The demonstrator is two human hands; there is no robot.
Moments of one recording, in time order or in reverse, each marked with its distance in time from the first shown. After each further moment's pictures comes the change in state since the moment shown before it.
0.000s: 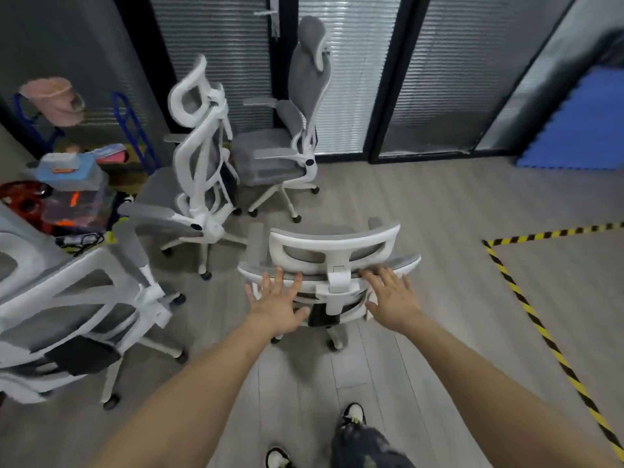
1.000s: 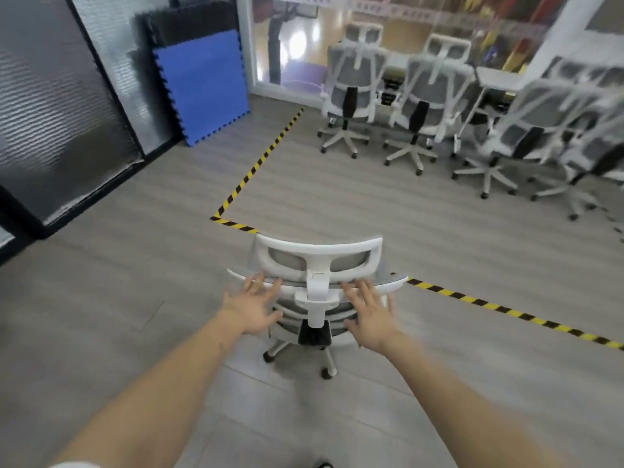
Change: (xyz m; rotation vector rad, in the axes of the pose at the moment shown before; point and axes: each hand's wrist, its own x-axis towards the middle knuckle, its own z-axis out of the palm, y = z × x) left_hand -0.050 0.617 0.161 0.684 -0.162 0.961; right_hand -0.519 0.371 0.079 0.292 0.171 1.040
